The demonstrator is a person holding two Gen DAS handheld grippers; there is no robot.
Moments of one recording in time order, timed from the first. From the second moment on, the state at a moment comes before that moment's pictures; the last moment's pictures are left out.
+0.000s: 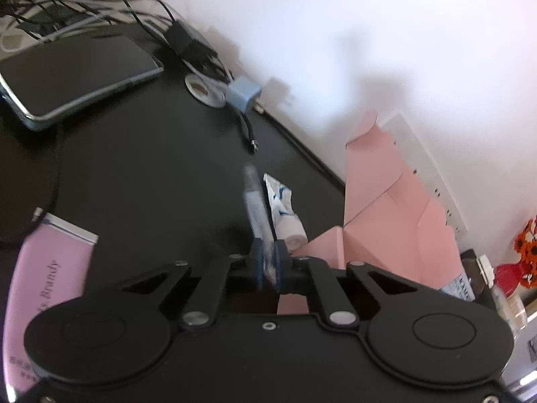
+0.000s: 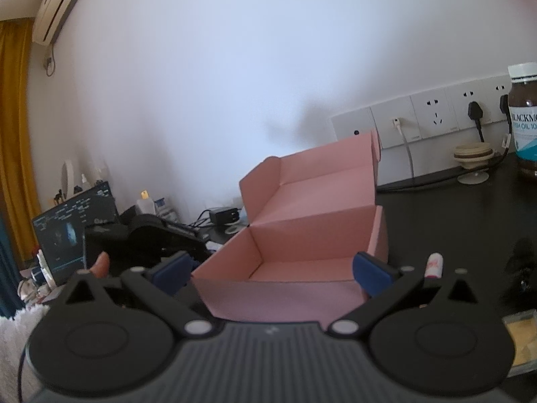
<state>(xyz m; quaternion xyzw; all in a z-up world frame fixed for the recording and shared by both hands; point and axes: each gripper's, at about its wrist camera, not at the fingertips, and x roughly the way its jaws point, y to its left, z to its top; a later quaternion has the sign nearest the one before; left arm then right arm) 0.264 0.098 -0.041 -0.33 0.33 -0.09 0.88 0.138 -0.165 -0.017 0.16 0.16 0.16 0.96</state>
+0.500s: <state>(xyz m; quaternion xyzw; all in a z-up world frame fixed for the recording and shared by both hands) 0.201 0.097 0.025 -0.22 0.25 -0.10 0.94 0.138 -0.167 -0.019 0.17 0.15 0.17 0.96</state>
